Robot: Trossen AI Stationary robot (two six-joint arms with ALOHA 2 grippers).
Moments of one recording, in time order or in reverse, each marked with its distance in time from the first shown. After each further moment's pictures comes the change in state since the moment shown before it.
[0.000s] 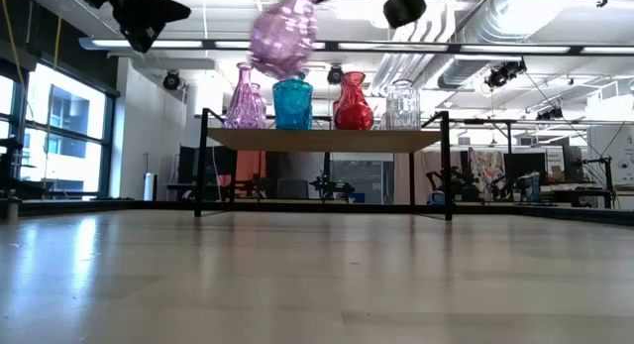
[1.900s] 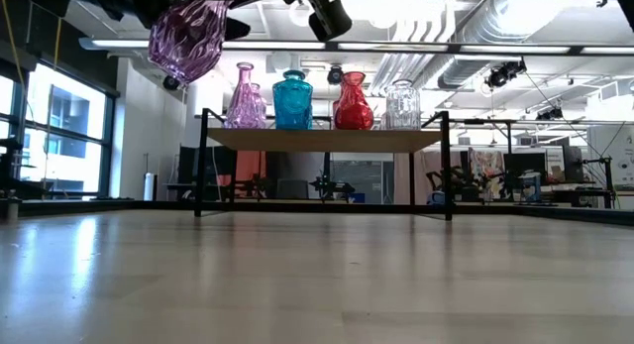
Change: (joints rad) left arm 0.060 0.374 0.002 0.413 0.067 0.031; right arm -0.019 0.282 0.266 0.100 -0.067 -0.046
